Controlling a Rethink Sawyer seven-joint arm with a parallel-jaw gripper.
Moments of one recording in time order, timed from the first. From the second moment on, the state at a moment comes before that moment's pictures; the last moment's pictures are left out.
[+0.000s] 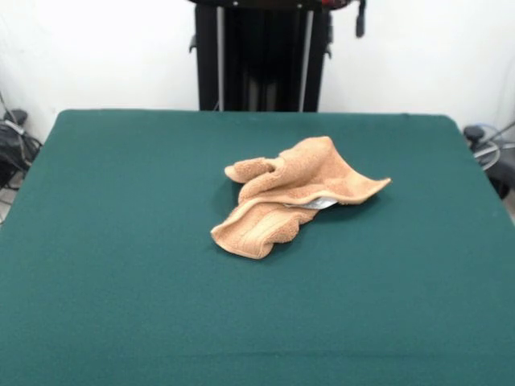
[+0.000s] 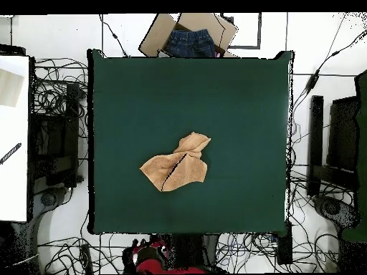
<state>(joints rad) -0.34 -1.00 0.19 2.67 -0.31 -0.17 1.60</state>
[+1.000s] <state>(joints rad) 0.21 -1.39 0.04 2.71 -0.05 0.05 1.64</state>
